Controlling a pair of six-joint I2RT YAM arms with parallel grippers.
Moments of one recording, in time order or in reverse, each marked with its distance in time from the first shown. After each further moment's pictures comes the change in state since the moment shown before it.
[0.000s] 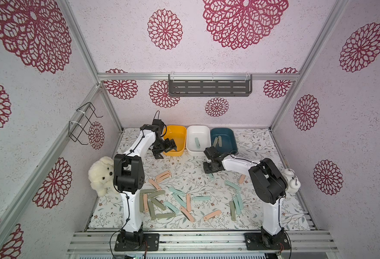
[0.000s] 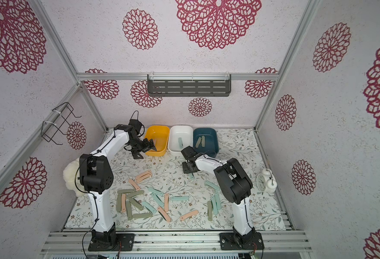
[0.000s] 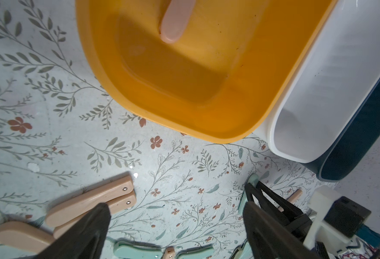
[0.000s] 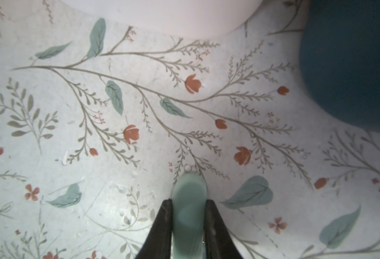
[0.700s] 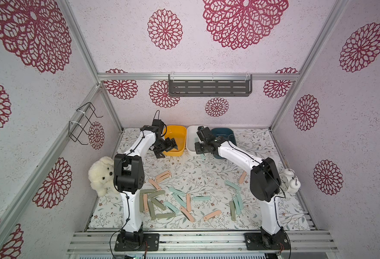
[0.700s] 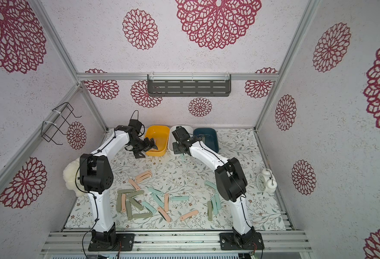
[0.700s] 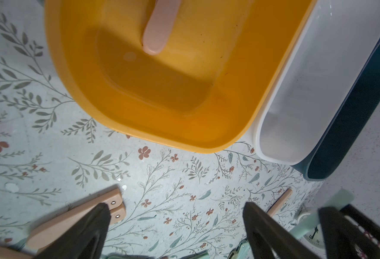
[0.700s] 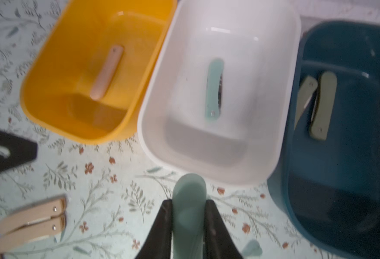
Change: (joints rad) left arm 0.000 0.000 -0.014 0.070 0.032 0.002; right arm 0.009 0.142 0.579 -0.156 0.072 -0.033
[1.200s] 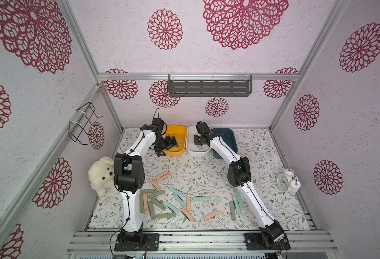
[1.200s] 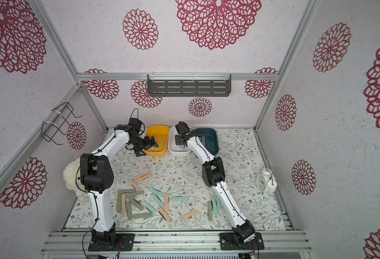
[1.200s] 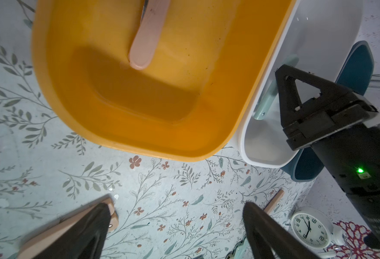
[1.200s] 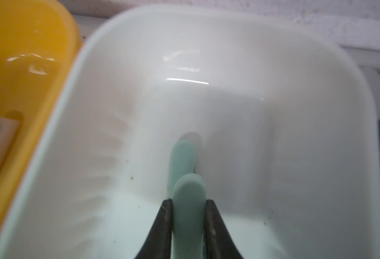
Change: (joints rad) left arm 0.005 0.021 0.023 0.025 0.018 0.003; right arm -0.122 0.667 0.822 -0.167 -0.019 -0.049
